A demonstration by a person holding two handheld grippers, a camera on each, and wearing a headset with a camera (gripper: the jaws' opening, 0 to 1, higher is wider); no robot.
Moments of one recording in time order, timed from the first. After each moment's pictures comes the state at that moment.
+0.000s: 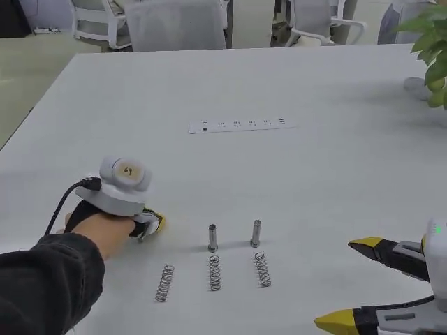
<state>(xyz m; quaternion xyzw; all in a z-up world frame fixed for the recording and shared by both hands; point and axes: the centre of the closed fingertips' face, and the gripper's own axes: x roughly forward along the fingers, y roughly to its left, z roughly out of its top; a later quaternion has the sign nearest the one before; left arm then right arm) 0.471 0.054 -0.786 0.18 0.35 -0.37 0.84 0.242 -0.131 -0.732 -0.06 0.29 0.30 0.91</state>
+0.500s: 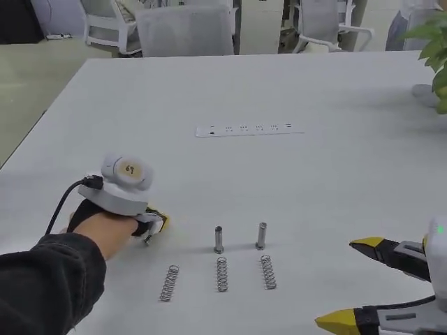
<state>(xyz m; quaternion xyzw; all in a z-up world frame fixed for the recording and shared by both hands) 0.461 0.059 -0.770 0.17 0.35 -0.37 0.84 0.245 -0.126 -0.726 -0.07 0.28 0.31 0.91</state>
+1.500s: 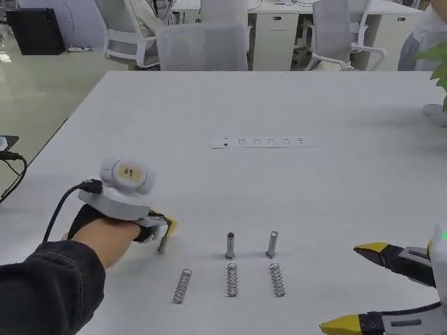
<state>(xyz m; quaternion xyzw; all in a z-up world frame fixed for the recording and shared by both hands) 0.441 0.072 -0.743 0.14 0.33 -0.38 0.86 0.245 -0.116 -0.712 -0.09 0.27 0.32 0.90</state>
